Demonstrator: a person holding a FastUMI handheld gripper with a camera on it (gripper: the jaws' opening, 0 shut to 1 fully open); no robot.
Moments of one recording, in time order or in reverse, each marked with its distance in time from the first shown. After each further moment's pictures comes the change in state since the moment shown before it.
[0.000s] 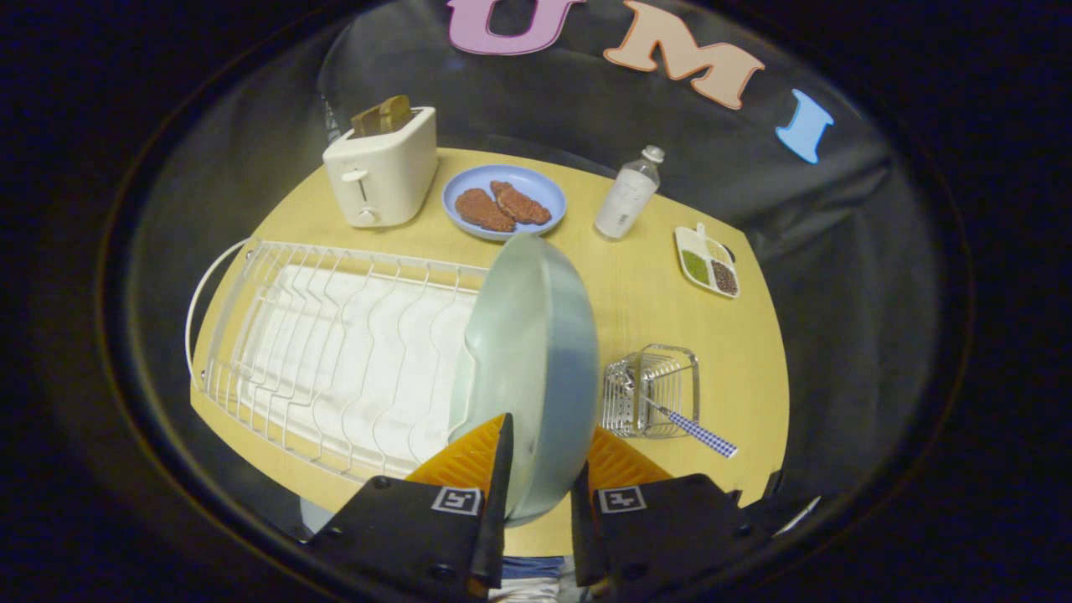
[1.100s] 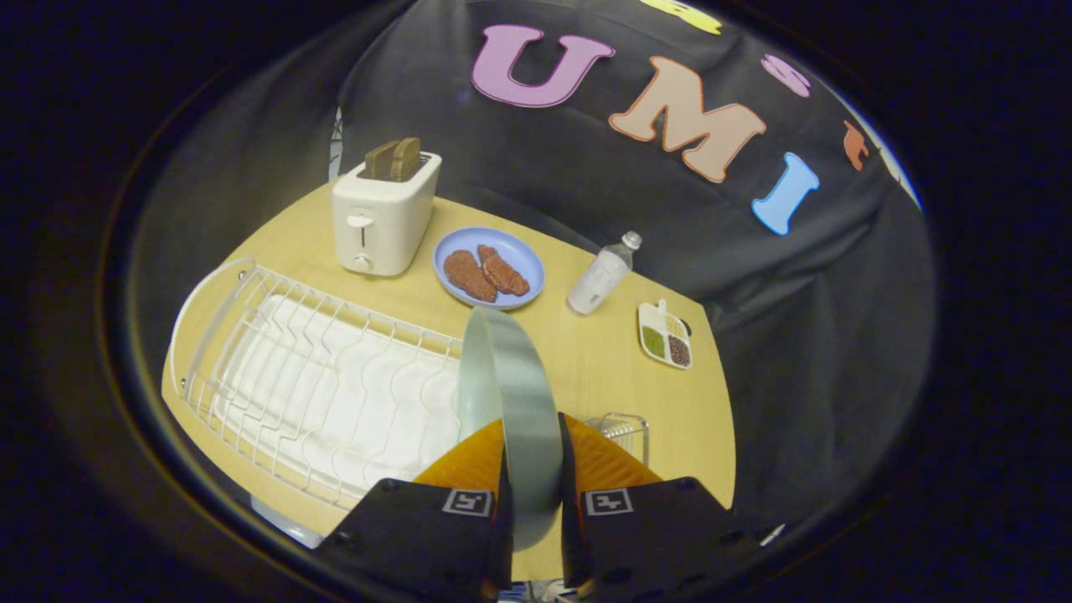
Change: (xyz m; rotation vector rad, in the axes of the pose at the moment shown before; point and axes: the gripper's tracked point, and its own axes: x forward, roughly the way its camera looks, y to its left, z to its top) arm -0.029 0.004 0.056 -0.063 -0.205 -0.095
